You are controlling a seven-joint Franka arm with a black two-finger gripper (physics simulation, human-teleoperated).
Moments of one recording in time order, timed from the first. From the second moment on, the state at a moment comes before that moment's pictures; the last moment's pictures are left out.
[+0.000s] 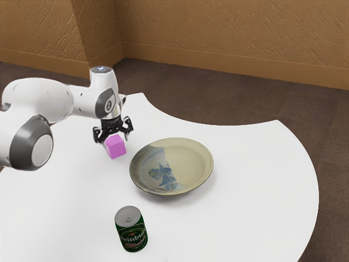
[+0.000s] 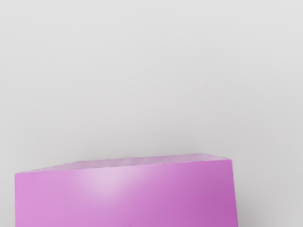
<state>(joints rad) -0.01 0.74 0.27 -1.44 -0.10 2.20 -0.75</state>
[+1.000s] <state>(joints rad) -0.02 0.67 0.27 -1.46 -0.15 2.21 -0.79</state>
